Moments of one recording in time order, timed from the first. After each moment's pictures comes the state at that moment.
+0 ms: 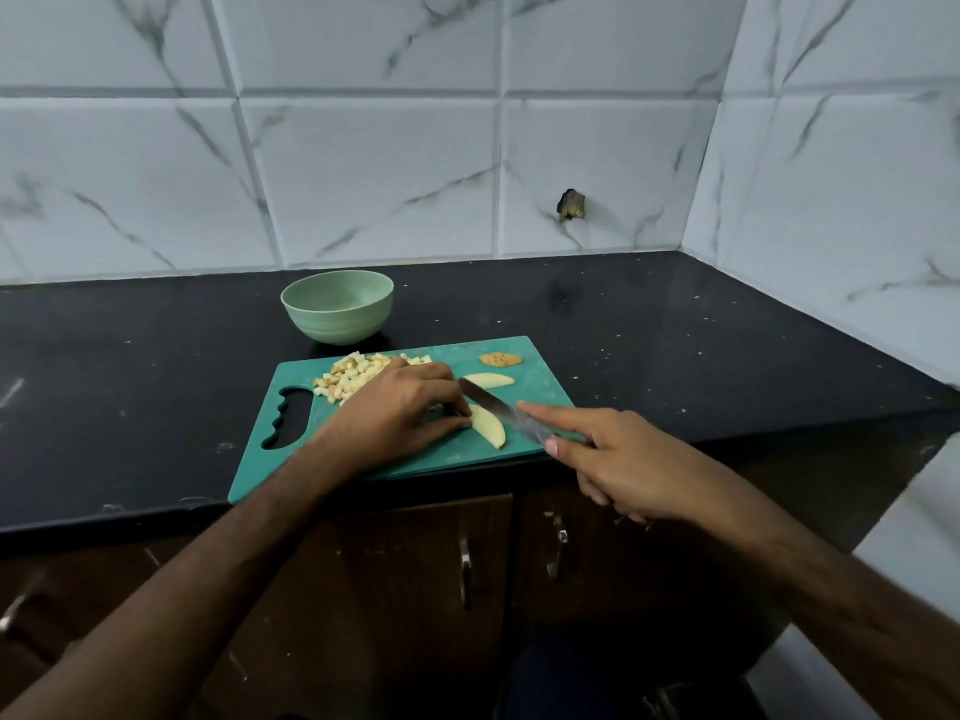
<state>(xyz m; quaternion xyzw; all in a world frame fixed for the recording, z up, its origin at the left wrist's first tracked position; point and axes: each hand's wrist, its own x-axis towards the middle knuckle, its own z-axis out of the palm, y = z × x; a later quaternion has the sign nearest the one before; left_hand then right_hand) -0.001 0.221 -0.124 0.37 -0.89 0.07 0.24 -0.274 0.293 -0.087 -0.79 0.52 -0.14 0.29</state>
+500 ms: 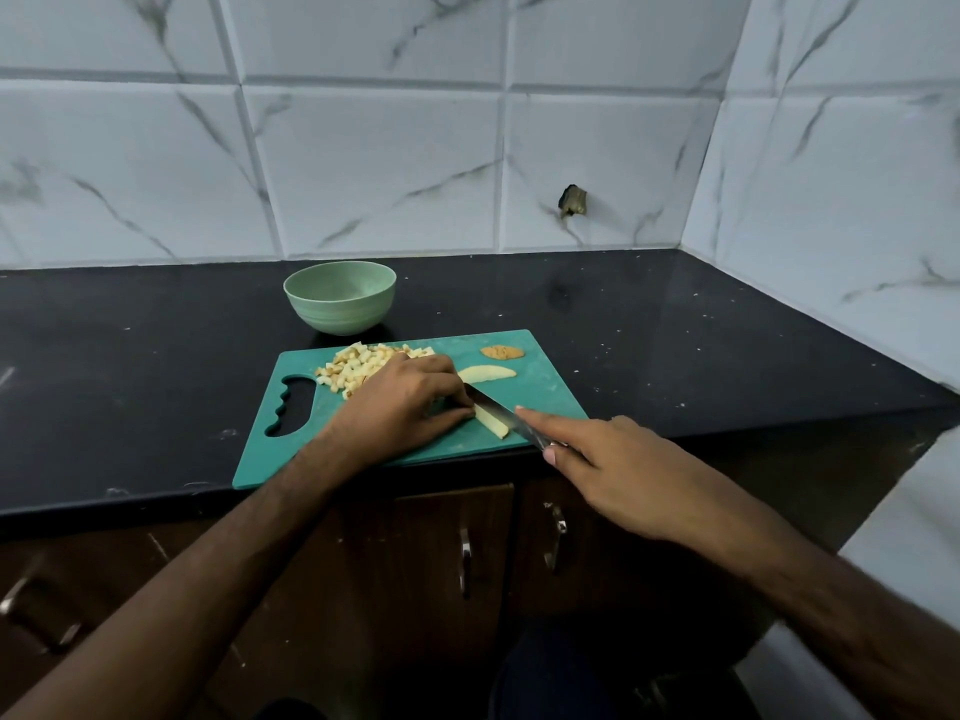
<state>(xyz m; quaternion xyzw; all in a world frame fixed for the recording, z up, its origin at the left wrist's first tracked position) -0.005 0.229 -0.124 0.38 -0.88 0.06 0.26 -0.263 0.310 -0.090 -0.84 0.52 -0.08 0.14</state>
